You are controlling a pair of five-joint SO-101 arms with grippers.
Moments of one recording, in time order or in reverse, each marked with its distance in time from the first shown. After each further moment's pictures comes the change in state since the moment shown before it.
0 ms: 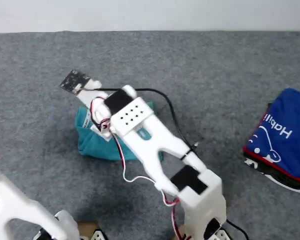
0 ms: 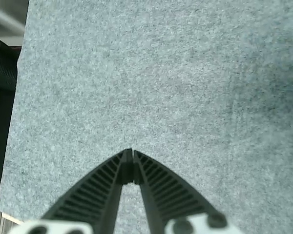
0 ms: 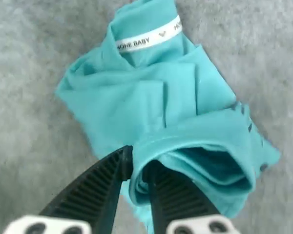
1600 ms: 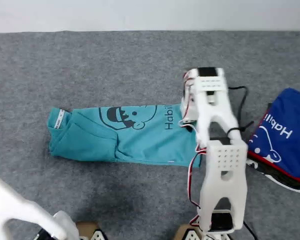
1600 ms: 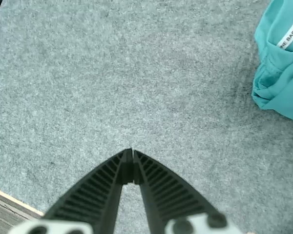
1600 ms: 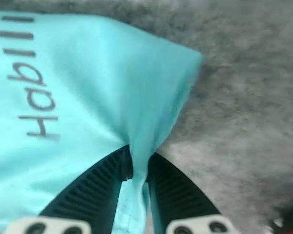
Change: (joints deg) left arm -5.3 0.0 5.4 0.0 2.7; right arm 41.6 22.3 -12.1 18.7 -10.5
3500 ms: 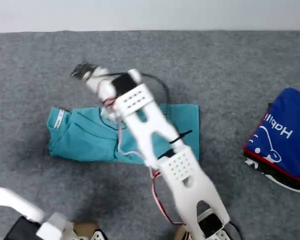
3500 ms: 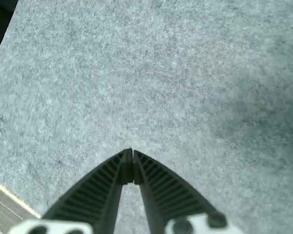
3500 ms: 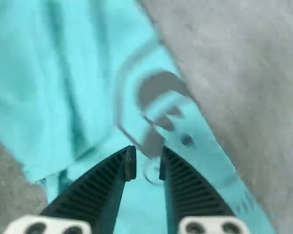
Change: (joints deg) left arm -8.3 14.2 0.0 -14.3 4.0; right arm -32.4 9.2 -36.7 3.4 15.9
